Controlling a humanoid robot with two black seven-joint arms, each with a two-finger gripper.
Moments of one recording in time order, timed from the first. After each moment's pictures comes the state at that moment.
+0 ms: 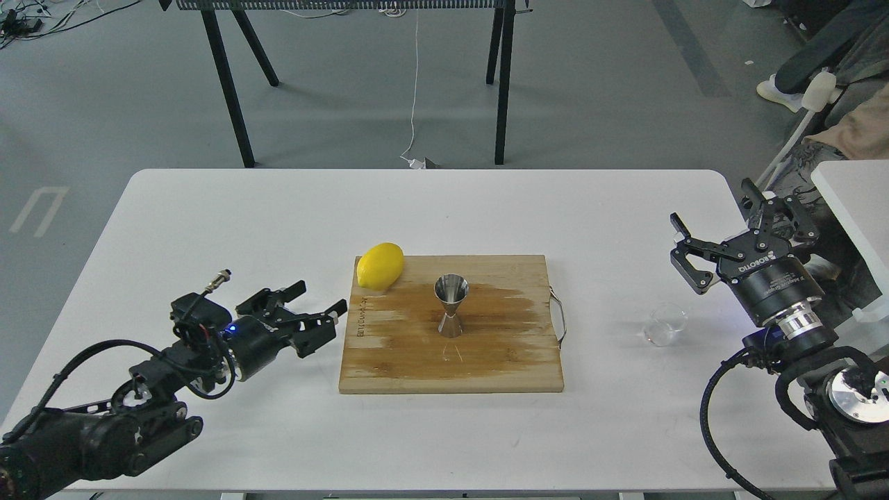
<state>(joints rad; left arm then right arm) -0.49 0.43 -0.31 -0.76 1.66 0.49 -0.49 0.11 -0.37 1.34 1.18 0.25 0.49 -0.13</state>
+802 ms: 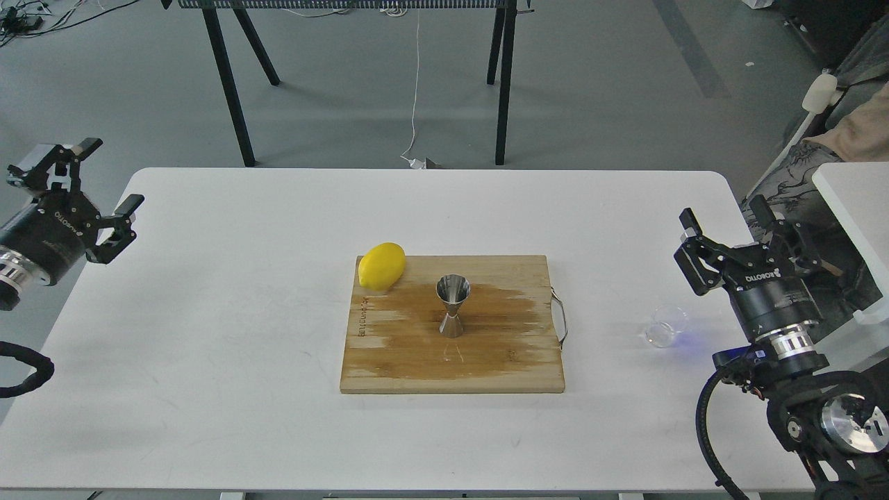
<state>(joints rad) -0.49 0.77 -0.66 -0.80 0.16 -0.49 -0.49 -0.03 -0.32 1.35 1.29 0.69 0.49 -0.13</state>
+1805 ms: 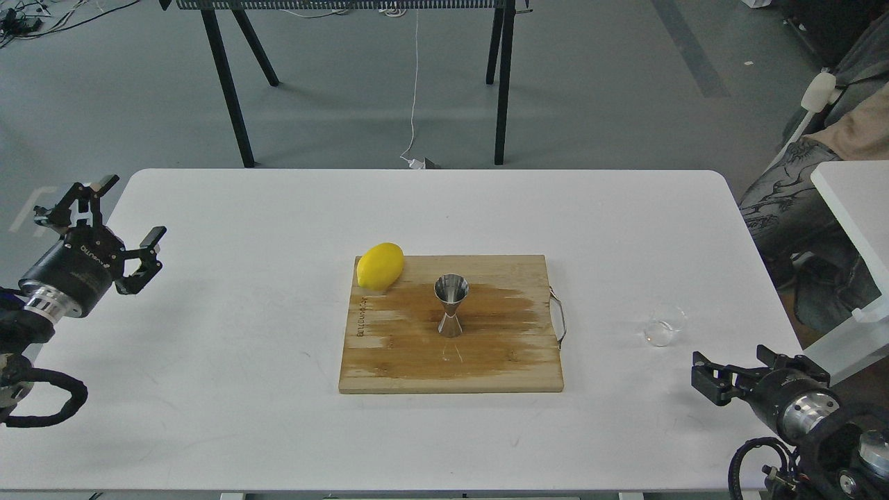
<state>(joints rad) -0.42 0.70 -0.66 -0.80 0.11 -0.49 -0.49 -0.21 -0.39 1.42 1.50 0.57 -0.39 -0.02</state>
